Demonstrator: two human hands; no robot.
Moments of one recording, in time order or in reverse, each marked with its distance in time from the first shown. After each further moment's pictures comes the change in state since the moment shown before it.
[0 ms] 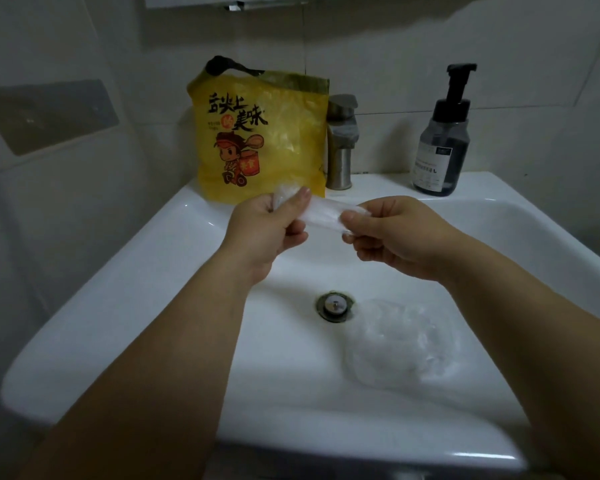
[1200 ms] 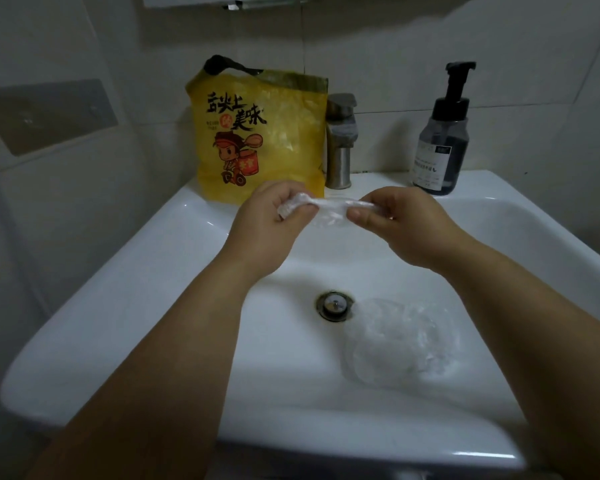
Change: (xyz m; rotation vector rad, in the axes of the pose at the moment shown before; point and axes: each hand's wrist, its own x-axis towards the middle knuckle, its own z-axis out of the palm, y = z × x) left_hand -0.009 0.001 -0.004 0.535 -0.066 0.421; right_hand -0.002 0.000 -0.013 -0.859 0.235 -0.343
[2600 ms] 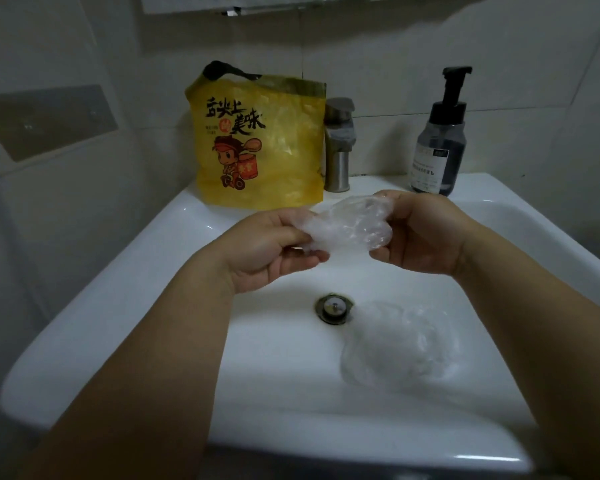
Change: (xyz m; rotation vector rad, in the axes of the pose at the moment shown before) left_hand 0.004 0.004 -0.009 -0.687 -0.372 -0.535; right_hand 0.007 0.003 -0.010 1.273 -0.325 0.467
